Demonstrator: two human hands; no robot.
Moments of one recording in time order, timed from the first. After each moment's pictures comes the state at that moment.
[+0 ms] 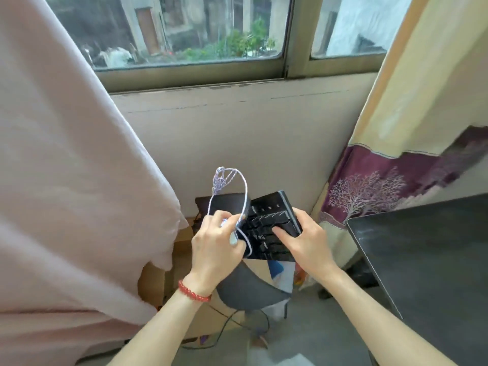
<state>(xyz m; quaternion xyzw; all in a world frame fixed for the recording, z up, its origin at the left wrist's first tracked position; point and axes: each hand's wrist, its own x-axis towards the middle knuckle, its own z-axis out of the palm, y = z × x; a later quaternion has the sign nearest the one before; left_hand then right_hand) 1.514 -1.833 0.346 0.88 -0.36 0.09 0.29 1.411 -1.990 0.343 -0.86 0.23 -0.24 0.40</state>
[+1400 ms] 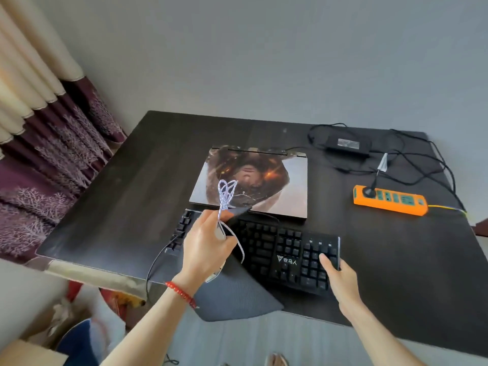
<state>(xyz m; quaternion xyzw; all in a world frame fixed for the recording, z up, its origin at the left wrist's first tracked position) 0.971 -2.035 0.346 0.61 -0.70 -0.25 0.28 0.722 -1.939 0.236 -0.20 0.76 -0.45 0.42</state>
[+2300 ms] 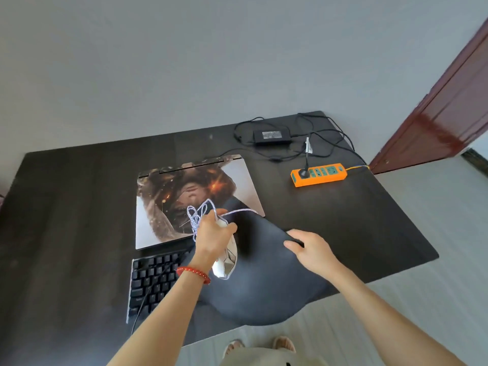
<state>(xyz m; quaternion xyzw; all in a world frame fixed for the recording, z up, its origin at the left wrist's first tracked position) 0.901 -2.126 0.316 0.52 -0.66 -0.52 0.15 0.746 -1.967 0.307 -0.43 0.84 -0.22 0.26</state>
